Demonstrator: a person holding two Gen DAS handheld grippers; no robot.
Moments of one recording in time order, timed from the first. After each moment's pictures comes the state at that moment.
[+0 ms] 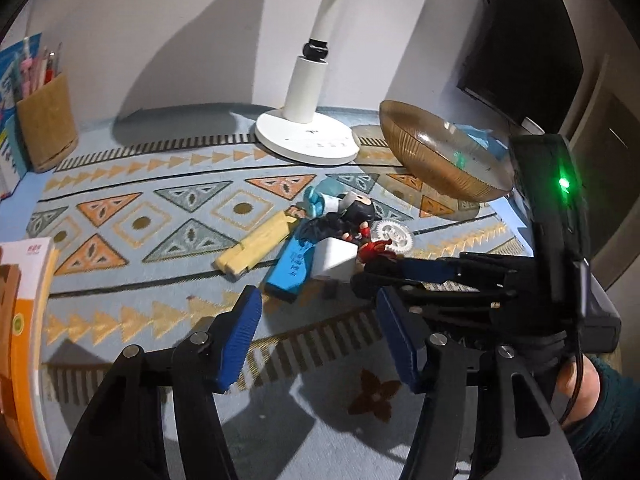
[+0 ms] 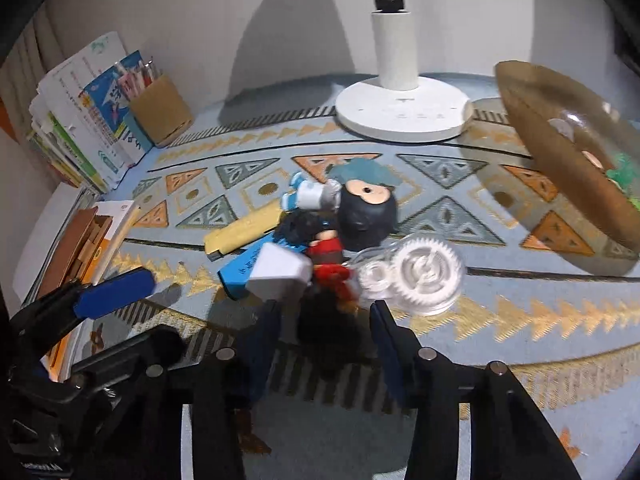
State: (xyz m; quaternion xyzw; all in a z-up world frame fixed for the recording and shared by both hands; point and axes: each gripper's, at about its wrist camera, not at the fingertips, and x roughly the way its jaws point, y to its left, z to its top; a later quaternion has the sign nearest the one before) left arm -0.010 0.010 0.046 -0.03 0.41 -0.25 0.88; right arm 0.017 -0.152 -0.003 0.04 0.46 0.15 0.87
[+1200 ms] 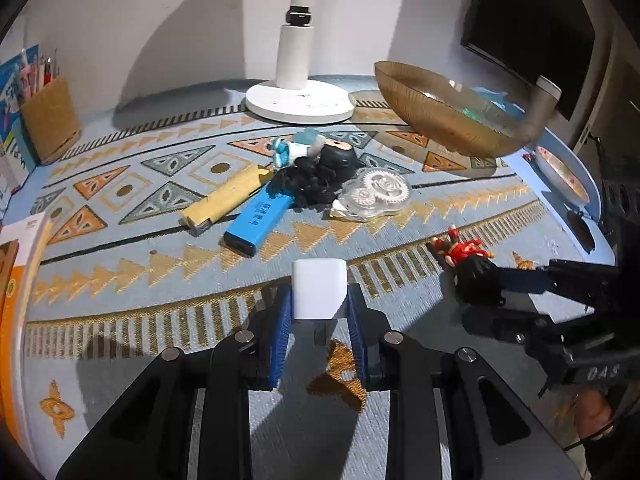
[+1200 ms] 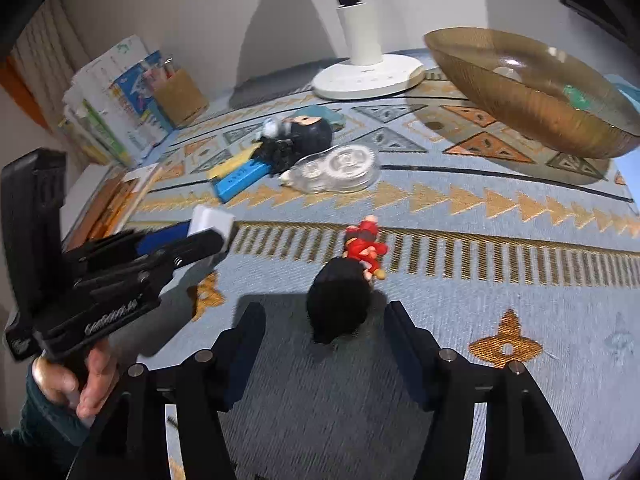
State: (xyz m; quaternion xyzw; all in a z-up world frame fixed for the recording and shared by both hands) left arm -0.039 -0.037 0.018 0.03 0.42 -0.20 0.88; right arm -0.063 -0.225 -0.013 0.07 0.46 0.17 0.87
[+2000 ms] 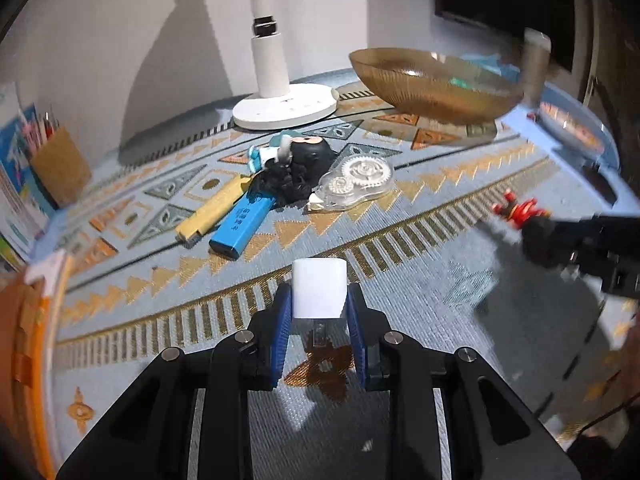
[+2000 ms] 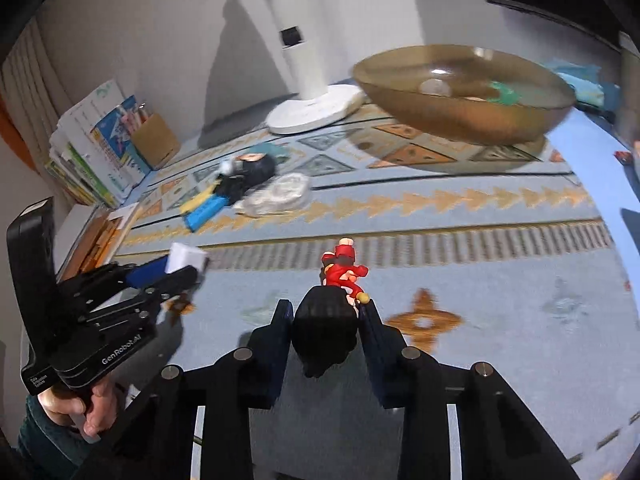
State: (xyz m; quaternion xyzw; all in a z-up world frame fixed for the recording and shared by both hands) left arm -0.059 -0.072 0.016 0.13 0.40 -0.17 0.89; right arm -0.086 -0.279 -0.003 0.10 0.42 0.12 0.89
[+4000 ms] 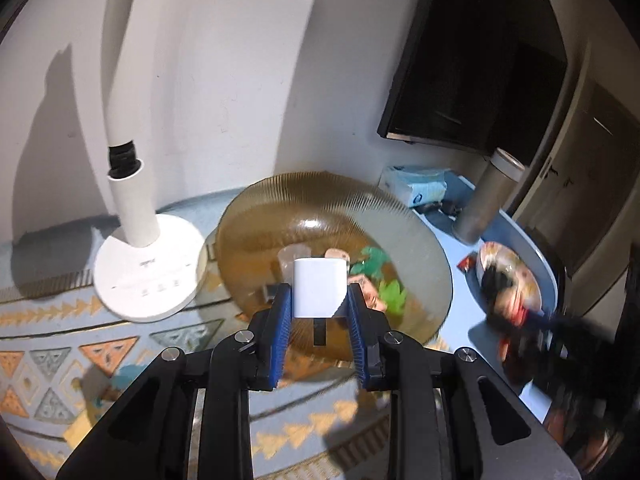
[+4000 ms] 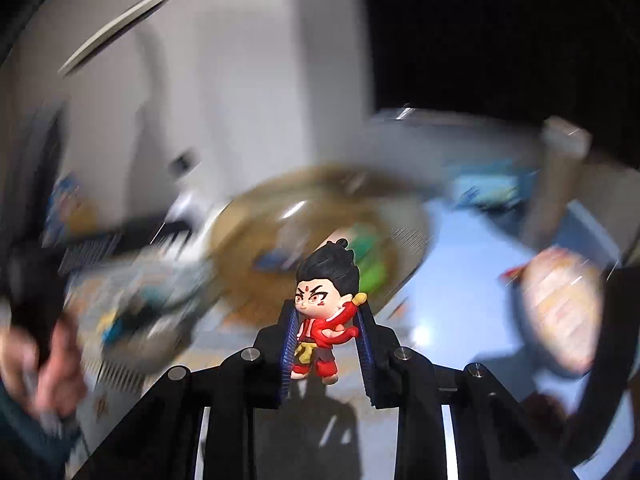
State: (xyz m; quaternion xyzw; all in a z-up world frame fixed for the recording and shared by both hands) left arm 0.077 -0.218 0.124 -0.01 0.38 -0.28 0.88; right arm -0.032 -0.419 0.101 0.06 0.32 -0.02 0.94
